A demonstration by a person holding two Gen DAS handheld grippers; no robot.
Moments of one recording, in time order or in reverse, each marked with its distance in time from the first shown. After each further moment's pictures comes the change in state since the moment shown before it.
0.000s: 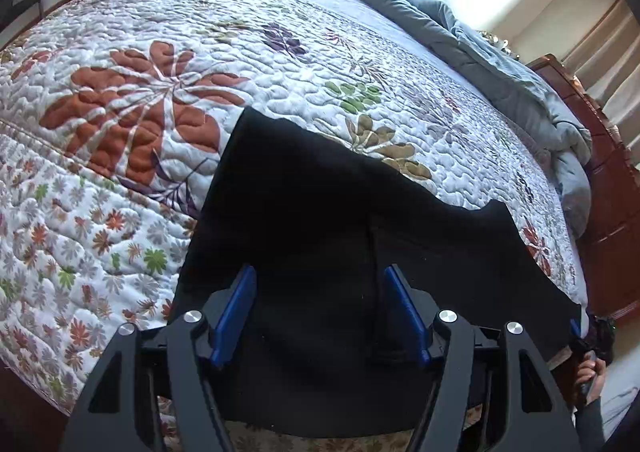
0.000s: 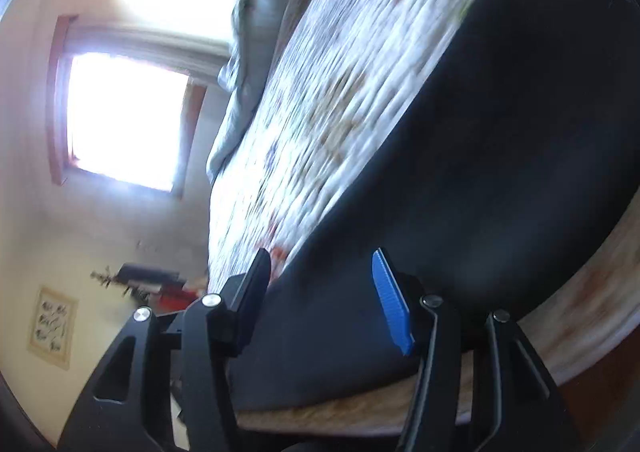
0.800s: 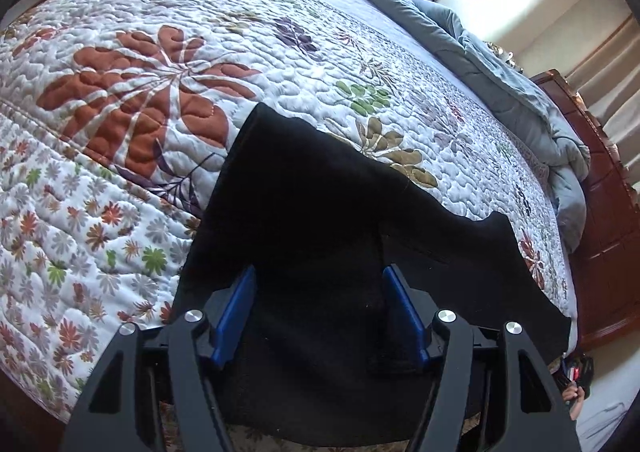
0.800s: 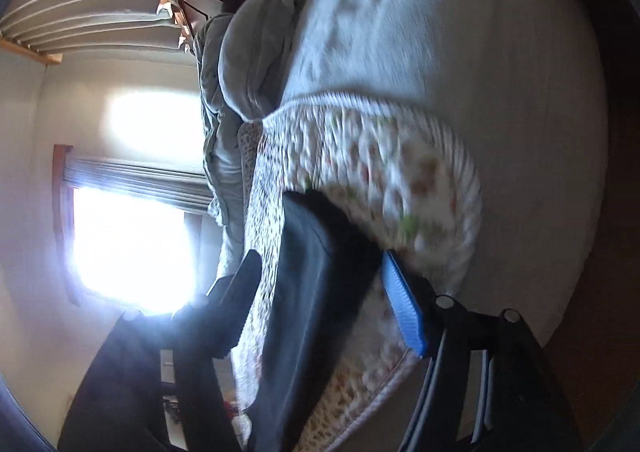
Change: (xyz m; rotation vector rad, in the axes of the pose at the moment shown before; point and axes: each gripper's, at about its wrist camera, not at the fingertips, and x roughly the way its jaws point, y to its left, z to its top) left arm 0.007 0.011 0.002 -0.052 0.003 -0.043; right arm -0.097 -0.117 0.042 0.253 -0.350 0.050
